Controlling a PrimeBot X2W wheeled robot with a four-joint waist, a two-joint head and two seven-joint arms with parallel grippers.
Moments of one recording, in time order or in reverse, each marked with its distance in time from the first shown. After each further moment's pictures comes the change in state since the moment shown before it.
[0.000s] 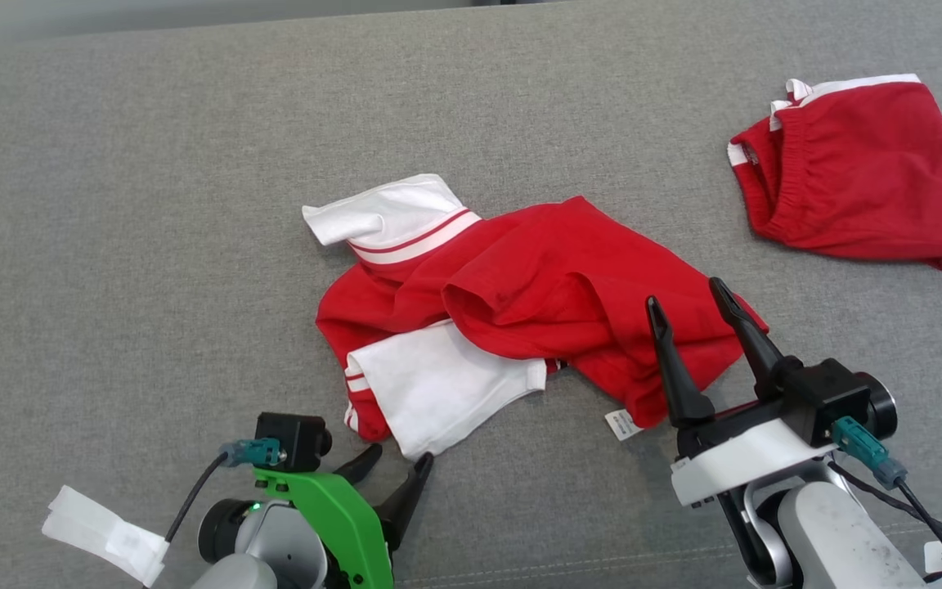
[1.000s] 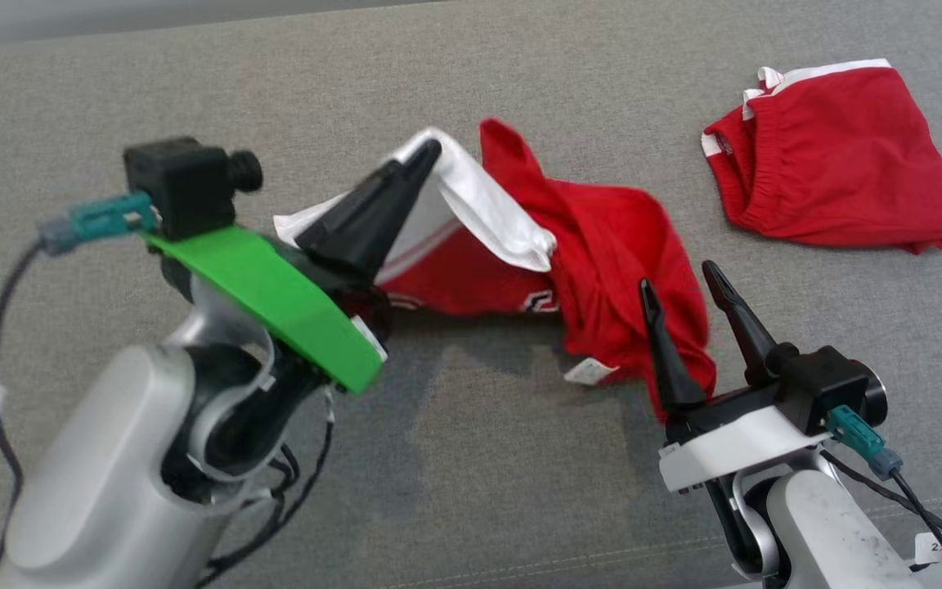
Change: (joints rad) left arm -0.327 -0.052 0.186 -0.342 -0.109 -0.042 0.046; right arm -0.023 0.032 -0.007 -0.011 0.002 0.000 0.000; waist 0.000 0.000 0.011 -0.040
